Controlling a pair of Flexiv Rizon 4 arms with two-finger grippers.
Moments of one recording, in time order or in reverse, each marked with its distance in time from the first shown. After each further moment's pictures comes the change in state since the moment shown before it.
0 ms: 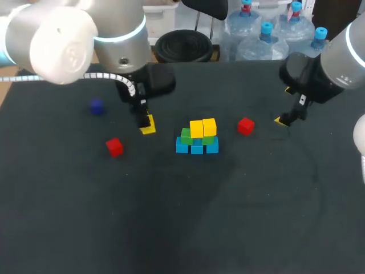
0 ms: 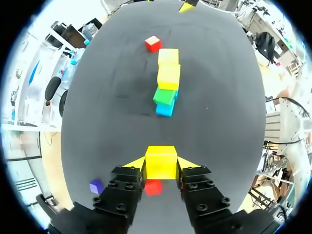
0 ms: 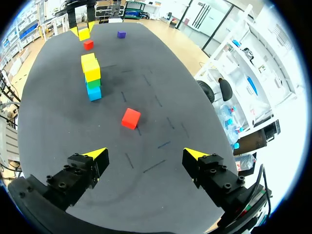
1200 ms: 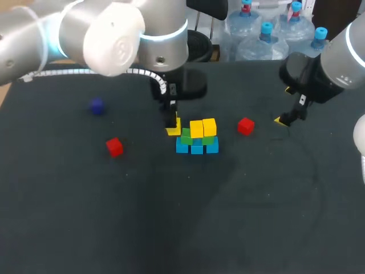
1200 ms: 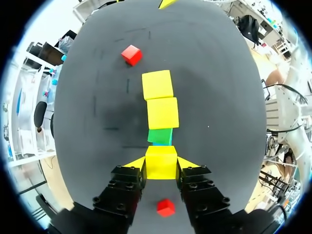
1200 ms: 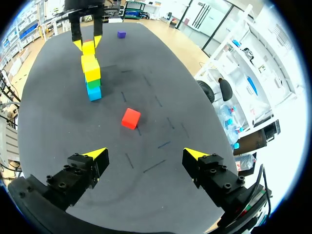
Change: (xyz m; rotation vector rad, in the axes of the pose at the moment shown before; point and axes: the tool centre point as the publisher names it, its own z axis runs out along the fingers) left arm -0.057 0.006 0.029 0.072 0.043 0.195; right arm 0.000 0.000 0.000 0.000 0.000 0.000
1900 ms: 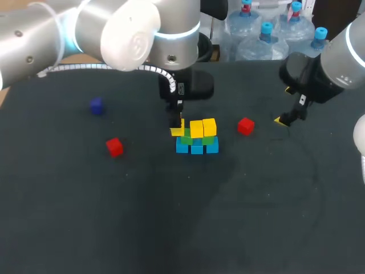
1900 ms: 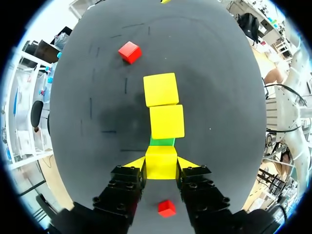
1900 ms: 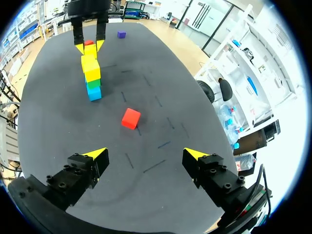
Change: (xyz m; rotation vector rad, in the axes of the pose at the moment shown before) left arm -0.008 0.003 0.006 0.029 0.048 0.002; right arm 0.000 0.000 0.000 0.000 0.000 0.000
